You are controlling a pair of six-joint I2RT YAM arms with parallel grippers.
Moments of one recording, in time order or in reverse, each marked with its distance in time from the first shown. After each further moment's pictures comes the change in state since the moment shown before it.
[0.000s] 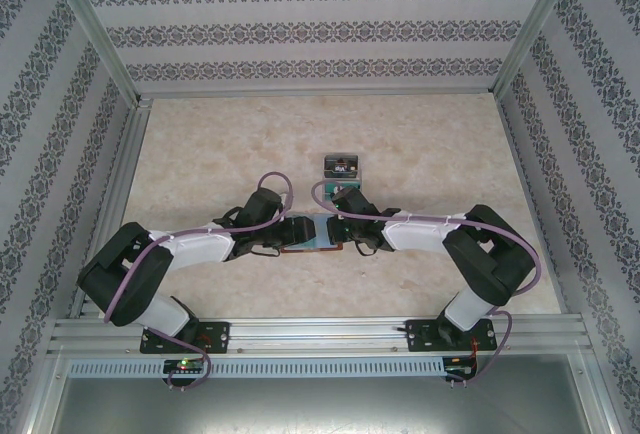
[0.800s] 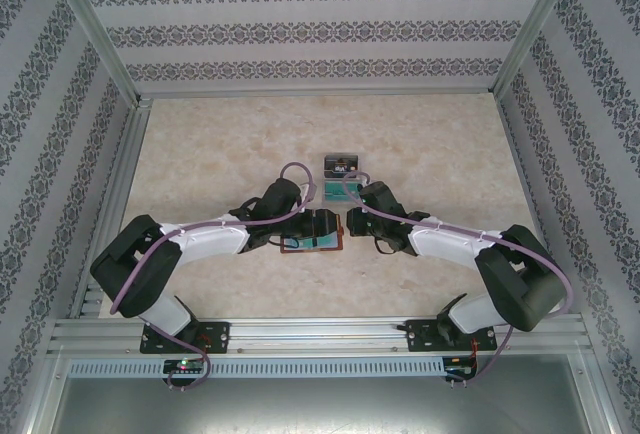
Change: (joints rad) left arm -0.087 0.071 0.154 0.013 0.026 0.001; right arm -0.127 -0.195 -0.124 0.023 0.000 0.035
